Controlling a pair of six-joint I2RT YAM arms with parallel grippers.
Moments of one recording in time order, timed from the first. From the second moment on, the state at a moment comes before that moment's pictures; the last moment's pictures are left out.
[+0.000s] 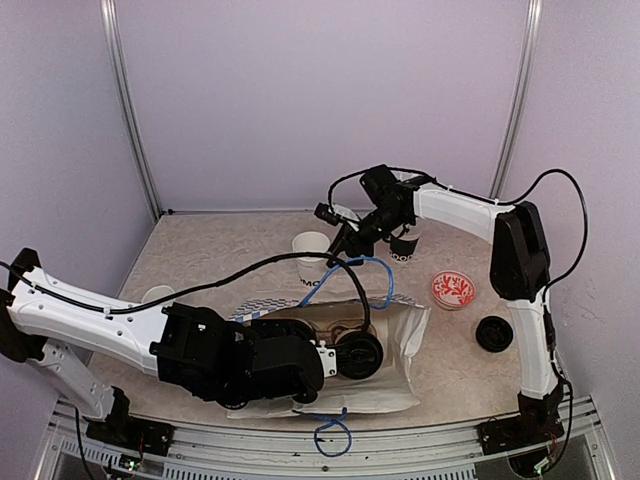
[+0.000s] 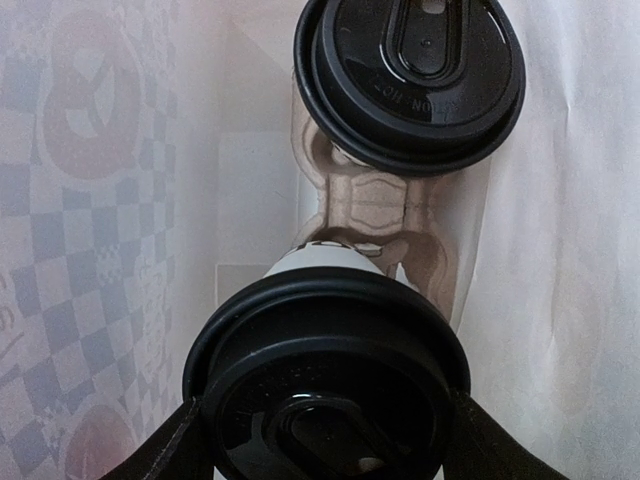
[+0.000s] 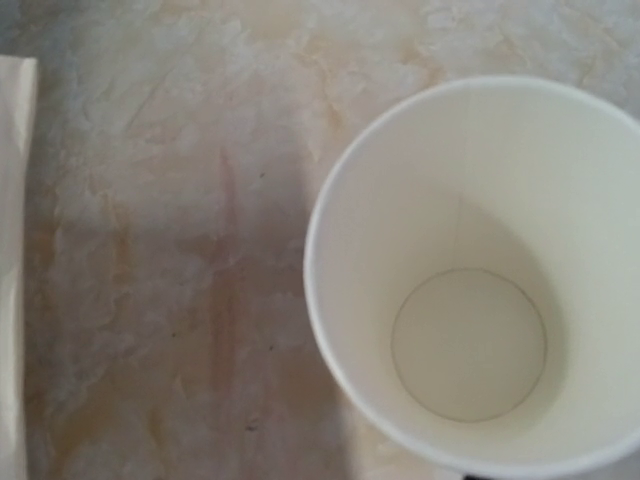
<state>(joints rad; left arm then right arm) -1.54 1.56 1.22 -0.79 -0.78 0.26 0.58 2.24 2.00 -0.78 -0.68 -0.61</state>
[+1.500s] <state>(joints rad) -1.54 1.54 1.23 -0.84 -0.65 0.31 0.69 2.47 2.14 -1.15 -0.94 -0.78</state>
